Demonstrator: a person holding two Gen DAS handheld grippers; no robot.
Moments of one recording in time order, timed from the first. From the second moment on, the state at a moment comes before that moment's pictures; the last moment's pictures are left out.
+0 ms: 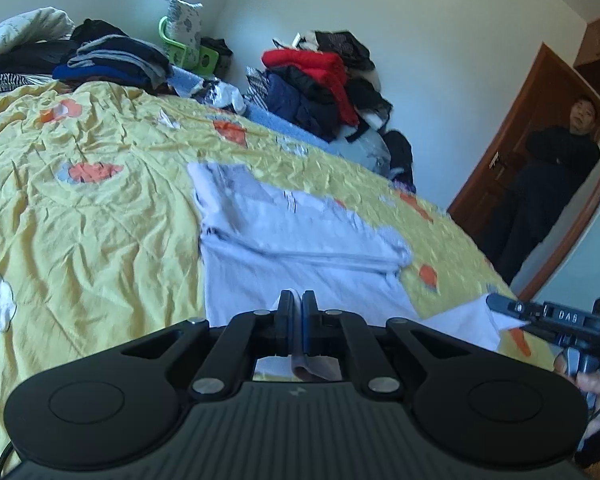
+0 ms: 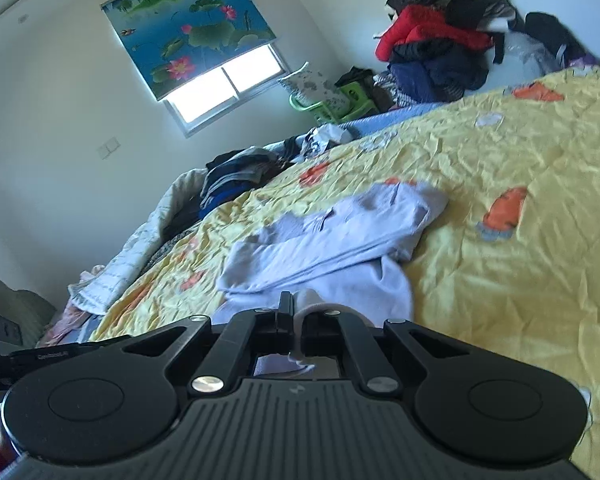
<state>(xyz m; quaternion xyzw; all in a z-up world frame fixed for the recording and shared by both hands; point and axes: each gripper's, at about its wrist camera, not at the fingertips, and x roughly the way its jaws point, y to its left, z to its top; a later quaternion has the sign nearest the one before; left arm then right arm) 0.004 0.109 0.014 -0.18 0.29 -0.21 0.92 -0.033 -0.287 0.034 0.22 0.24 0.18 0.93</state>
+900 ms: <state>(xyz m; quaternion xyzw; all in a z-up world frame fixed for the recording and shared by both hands) 0.087 0.118 -0.008 -0.26 0.39 -0.21 0.86 0.066 -0.284 0.022 0.25 0.22 0.13 0.93</state>
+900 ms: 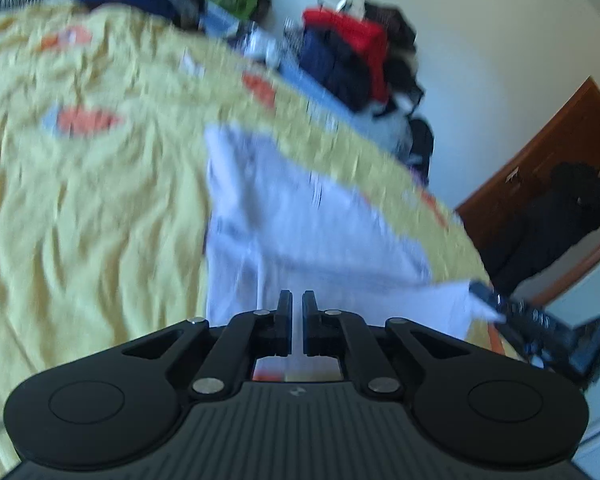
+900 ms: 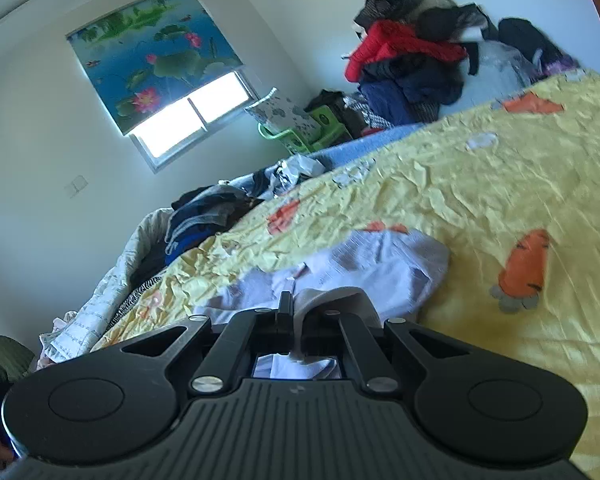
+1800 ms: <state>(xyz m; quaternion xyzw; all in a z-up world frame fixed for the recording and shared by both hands) 0.107 0.098 -0.058 -0.40 0.42 -0.25 0.78 0.052 -0.286 0.015 0.25 0.23 0.14 0.93</state>
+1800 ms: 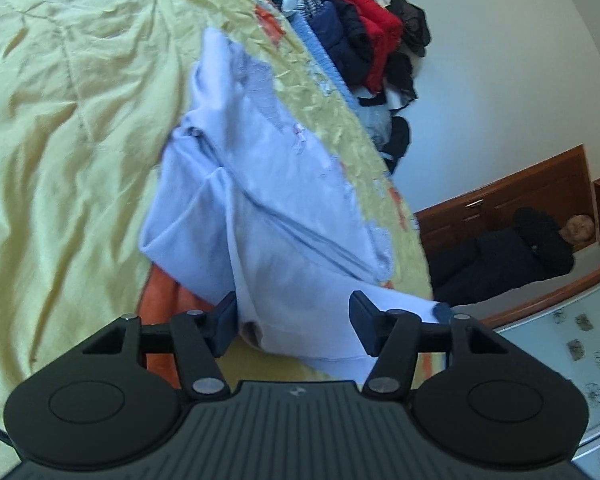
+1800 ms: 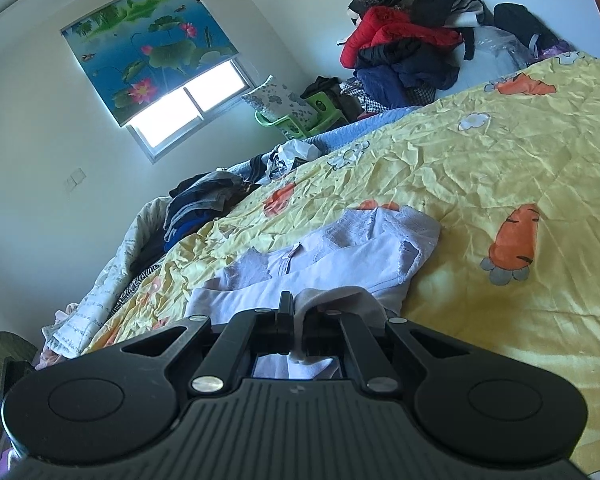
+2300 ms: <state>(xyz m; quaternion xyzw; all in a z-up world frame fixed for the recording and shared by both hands) 0.128 0.061 -0.054 -0.29 0.44 -0.22 0.82 0.052 -0.282 0.012 0.25 0.23 0.14 0.93</state>
